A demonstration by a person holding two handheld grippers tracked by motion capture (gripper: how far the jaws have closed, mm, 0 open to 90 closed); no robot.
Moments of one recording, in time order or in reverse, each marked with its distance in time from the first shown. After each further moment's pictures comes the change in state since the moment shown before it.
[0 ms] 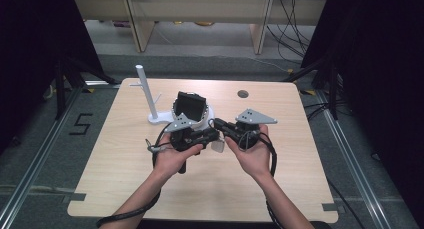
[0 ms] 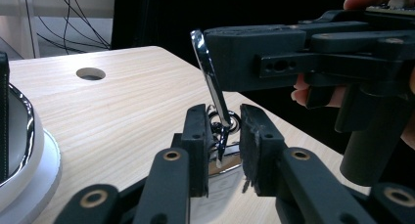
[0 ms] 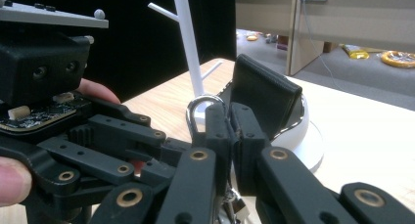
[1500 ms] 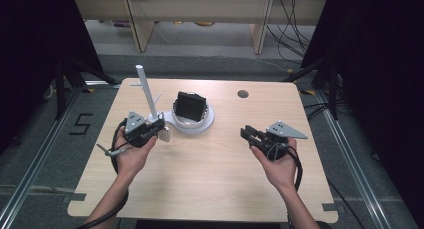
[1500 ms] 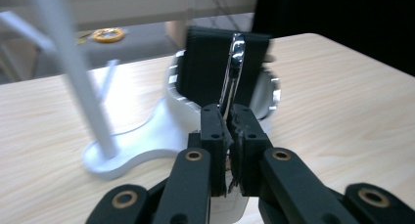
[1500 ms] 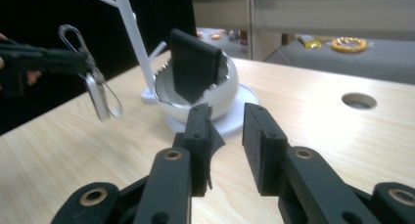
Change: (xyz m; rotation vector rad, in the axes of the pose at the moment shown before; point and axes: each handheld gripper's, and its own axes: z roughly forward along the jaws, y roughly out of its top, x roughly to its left) left arm 0.066 -0.004 -0.099 0.022 0.560 0.049; right arm -0.041 -0.043 -0.054 -0.018 -0.145 0.075
